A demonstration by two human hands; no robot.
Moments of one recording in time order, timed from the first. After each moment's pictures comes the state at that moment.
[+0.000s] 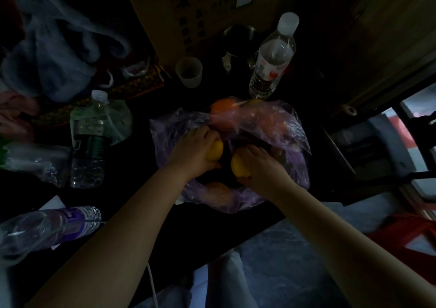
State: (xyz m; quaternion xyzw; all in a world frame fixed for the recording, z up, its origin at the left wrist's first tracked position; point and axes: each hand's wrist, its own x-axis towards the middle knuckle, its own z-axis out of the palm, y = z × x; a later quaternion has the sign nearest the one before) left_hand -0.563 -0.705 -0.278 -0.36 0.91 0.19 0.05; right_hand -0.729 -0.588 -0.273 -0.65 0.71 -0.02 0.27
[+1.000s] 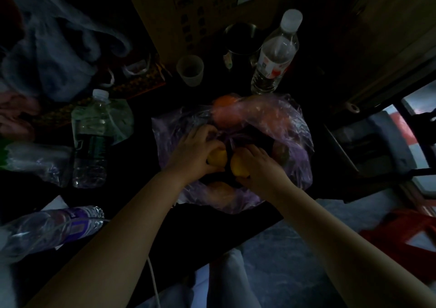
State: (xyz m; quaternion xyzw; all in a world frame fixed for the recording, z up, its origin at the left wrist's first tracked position) left_hand -0.550 -0.698 -0.271 -0.33 0.92 0.23 0.01; right_hand -0.721 -0.586 -0.285 -0.64 0.72 -0.04 0.26
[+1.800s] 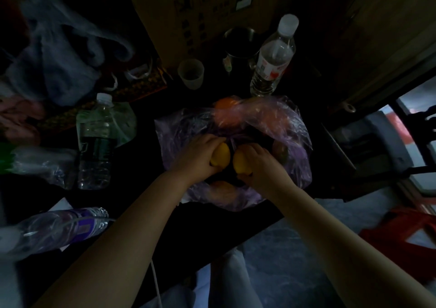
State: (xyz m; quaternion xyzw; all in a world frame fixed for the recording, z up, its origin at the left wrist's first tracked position) left_hand -0.552 -0.696 -0.269 -0.35 0.89 0.30 0.05; right_hand -0.717 -0.586 -0.282 -0.60 0.74 -0.10 0.28
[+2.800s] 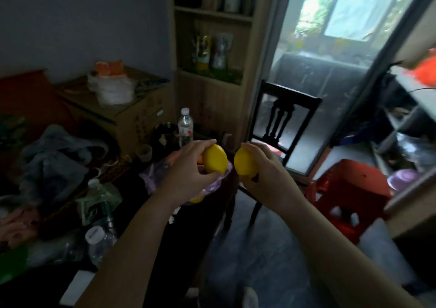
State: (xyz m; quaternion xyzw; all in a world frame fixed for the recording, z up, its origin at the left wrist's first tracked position) left_hand -0.402 -0.552 -0.024 -0.05 0.87 0.45 -0.20; right_hand -0.492 -0.367 -0.018 -0.41 0.86 -0.30 -0.09
